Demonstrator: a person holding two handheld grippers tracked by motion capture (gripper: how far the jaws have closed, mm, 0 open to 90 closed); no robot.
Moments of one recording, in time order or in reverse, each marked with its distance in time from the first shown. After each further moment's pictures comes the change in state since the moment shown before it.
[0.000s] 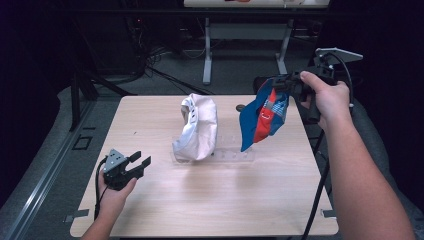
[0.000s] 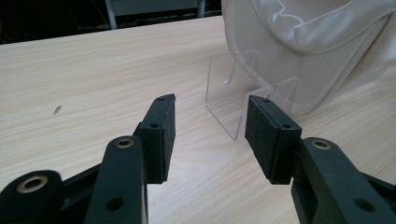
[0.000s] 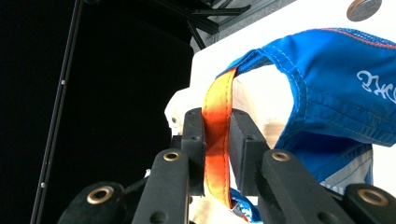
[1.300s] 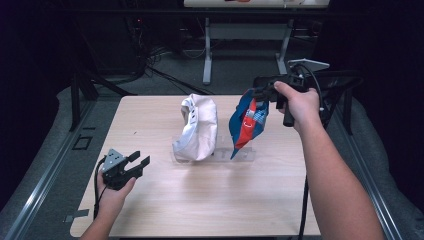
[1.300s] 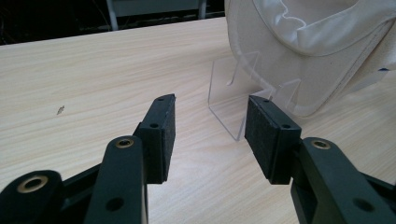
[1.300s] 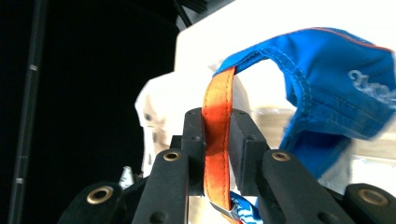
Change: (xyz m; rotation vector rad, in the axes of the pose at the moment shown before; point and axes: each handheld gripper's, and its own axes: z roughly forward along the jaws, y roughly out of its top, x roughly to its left) left arm 0.002 0.001 -0.002 -0.003 0.001 -0.005; right arm -0.011 -0.005 0.063 0.089 -0.059 0.004
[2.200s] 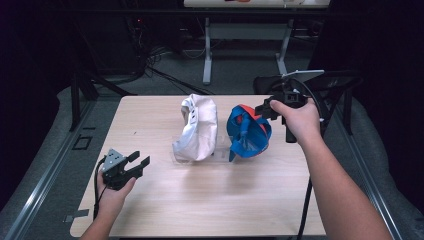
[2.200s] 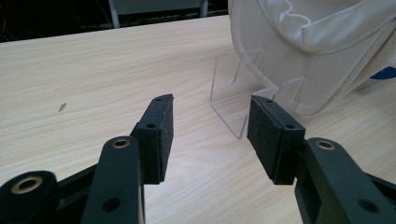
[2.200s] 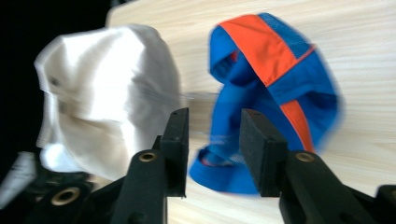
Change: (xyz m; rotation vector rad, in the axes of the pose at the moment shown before) left arm 0.001 -0.001 0.001 0.004 0.009 -0.001; right arm -0.006 -0.030 0.006 -0.003 -0.286 -0.177
